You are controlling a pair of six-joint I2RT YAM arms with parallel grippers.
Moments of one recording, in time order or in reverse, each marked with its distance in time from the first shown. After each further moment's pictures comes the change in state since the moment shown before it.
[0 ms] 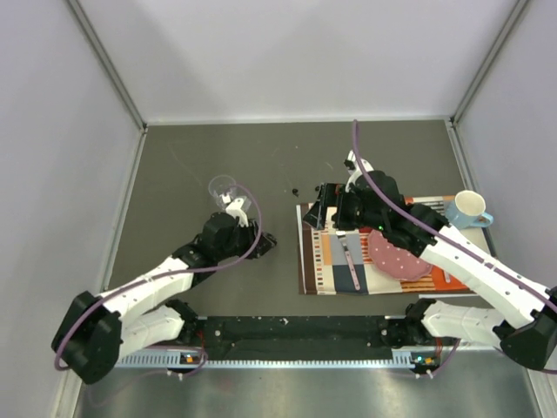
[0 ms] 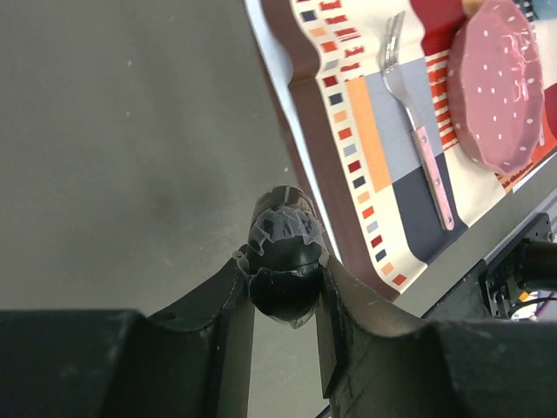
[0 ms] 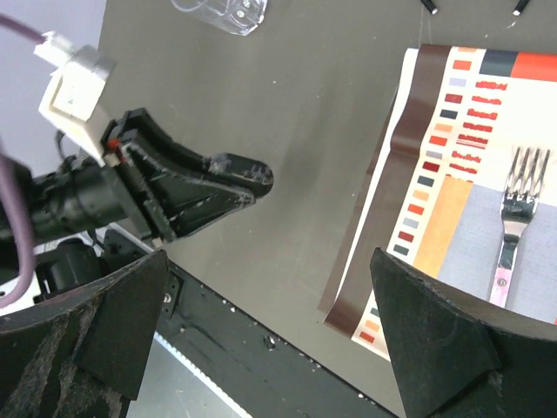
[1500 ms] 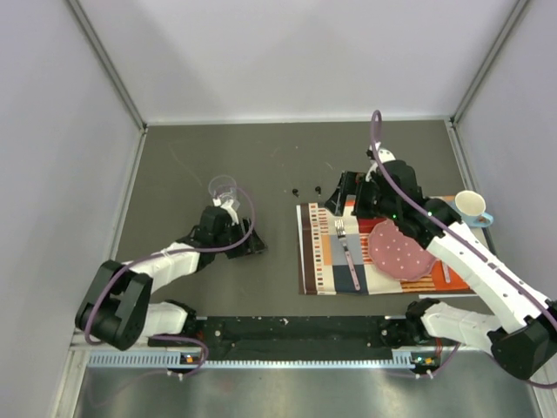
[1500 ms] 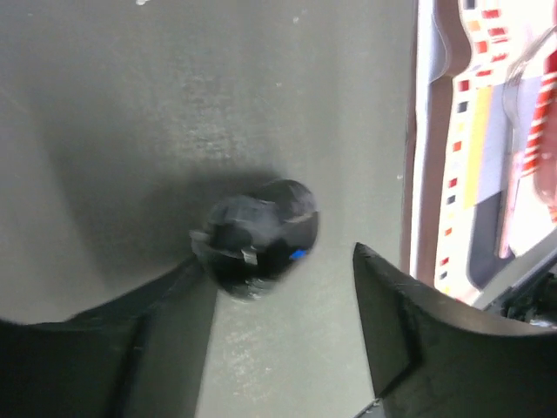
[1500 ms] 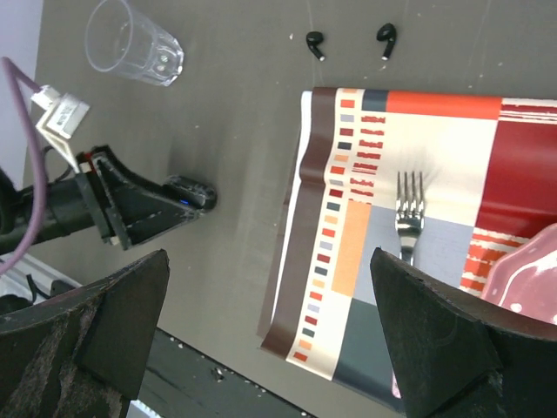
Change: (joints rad) left arm 0.256 0.301 -0.001 0.018 0.184 -0.010; right arm -0.201 -0.010 -0.014 -0.023 -0.023 -0.103
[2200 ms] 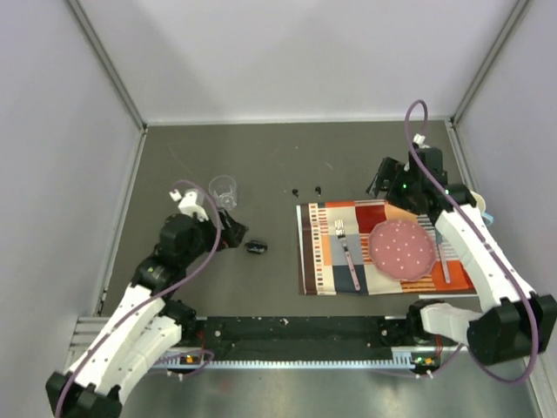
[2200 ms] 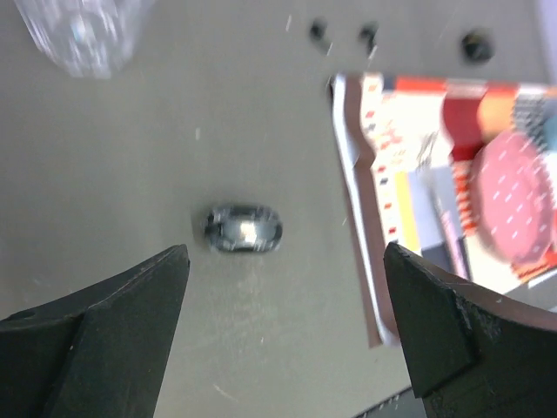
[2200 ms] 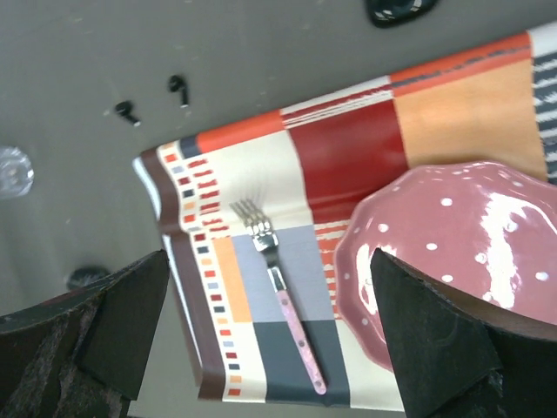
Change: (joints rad) left arm 0.000 -0.600 0.057 -0.370 -0.227 0.052; right arm -0.362 0.050 0.010 -0.115 0.008 -0.048
